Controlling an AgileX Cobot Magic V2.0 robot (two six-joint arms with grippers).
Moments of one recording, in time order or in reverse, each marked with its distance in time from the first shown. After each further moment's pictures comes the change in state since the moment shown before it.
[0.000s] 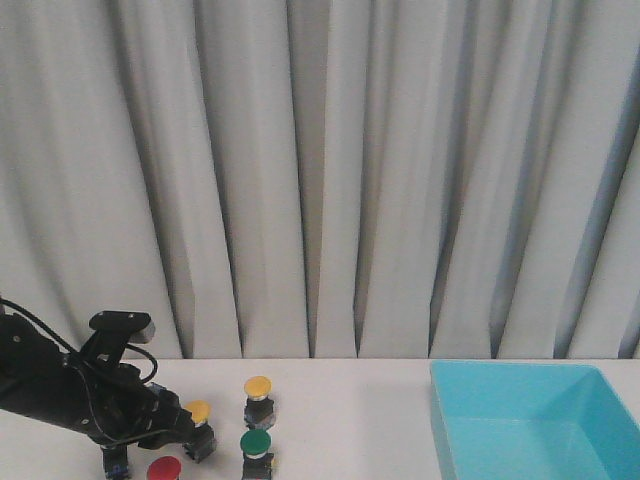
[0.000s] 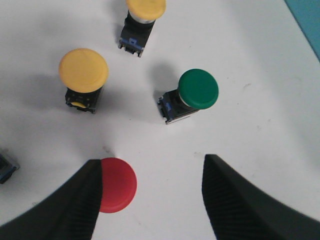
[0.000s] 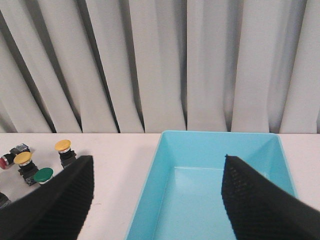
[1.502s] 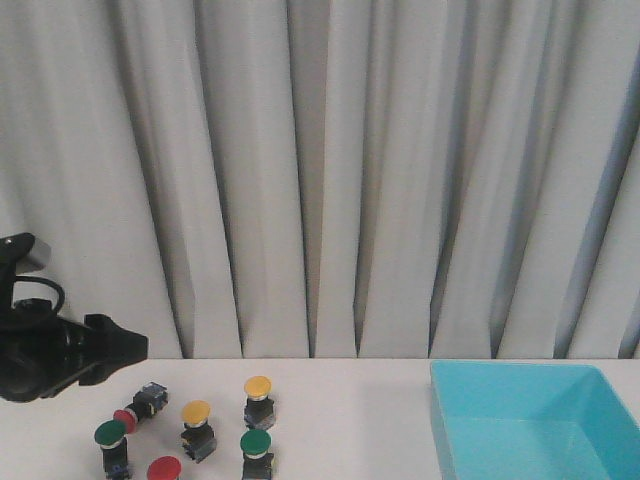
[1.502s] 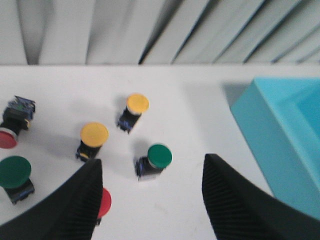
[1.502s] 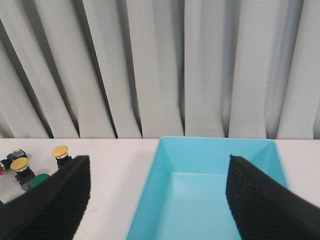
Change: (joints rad) left arm 0.059 -0.404 0.148 -0.160 -0.067 -0.063; right arm 0.000 0.000 0.000 -0.007 -0.022 0.002
